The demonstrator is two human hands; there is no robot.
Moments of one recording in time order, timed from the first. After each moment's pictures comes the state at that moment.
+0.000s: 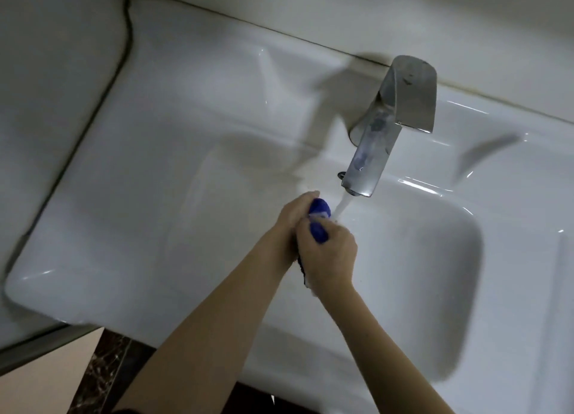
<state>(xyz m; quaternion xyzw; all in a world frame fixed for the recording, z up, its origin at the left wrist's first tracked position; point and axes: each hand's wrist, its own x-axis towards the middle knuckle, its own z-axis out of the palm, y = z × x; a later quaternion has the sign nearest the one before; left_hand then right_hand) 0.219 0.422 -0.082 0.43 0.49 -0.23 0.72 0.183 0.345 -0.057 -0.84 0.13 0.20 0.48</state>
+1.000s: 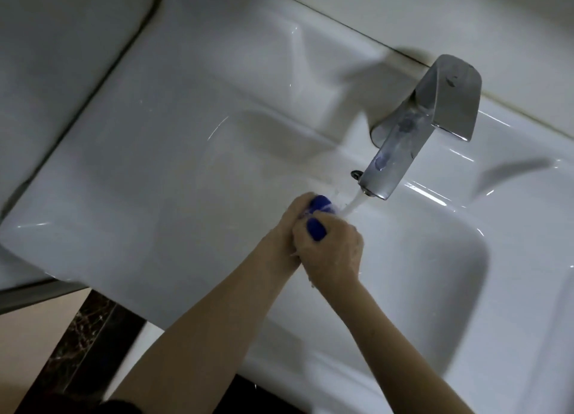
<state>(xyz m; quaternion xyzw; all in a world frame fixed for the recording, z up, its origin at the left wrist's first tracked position) 0.203 0.411 -0.103 0.33 0.49 -0.19 0.78 0.194 0.340 -0.055 -0.92 -0.05 0.17 0.36</state>
